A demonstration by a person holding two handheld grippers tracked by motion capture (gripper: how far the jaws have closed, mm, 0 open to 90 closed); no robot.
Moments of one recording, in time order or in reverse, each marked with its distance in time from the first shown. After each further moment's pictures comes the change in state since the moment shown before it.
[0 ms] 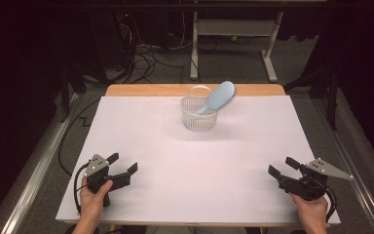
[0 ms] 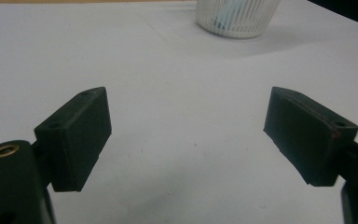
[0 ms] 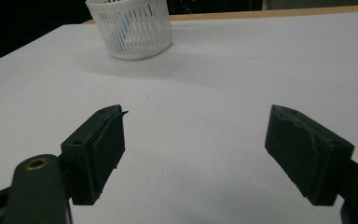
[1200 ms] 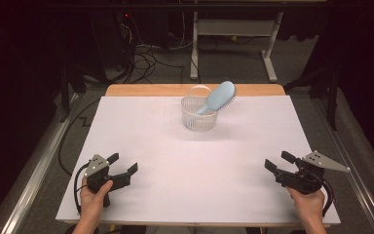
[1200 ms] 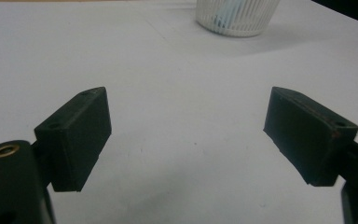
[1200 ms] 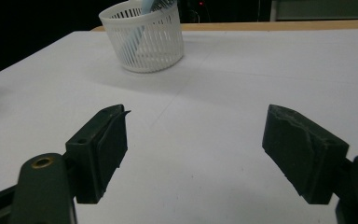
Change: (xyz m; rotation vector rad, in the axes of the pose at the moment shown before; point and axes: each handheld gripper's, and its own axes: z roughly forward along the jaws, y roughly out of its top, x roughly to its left) left arm 0.000 0.000 0.000 0.006 0.000 0.001; right arm 0.009 0.020 0.007 -0.004 0.027 -0.009
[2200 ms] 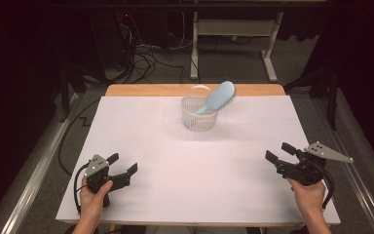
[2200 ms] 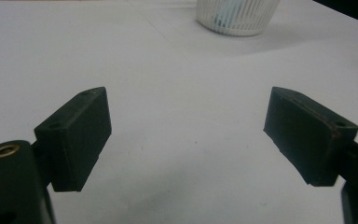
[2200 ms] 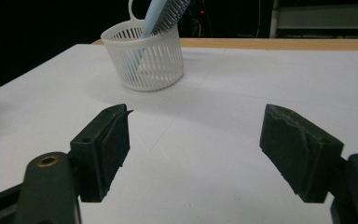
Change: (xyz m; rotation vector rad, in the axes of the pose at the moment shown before) left arm 0.000 0.000 0.000 0.002 0.000 -0.001; right arm -0.002 0.023 0.004 -0.022 0.008 -0.009
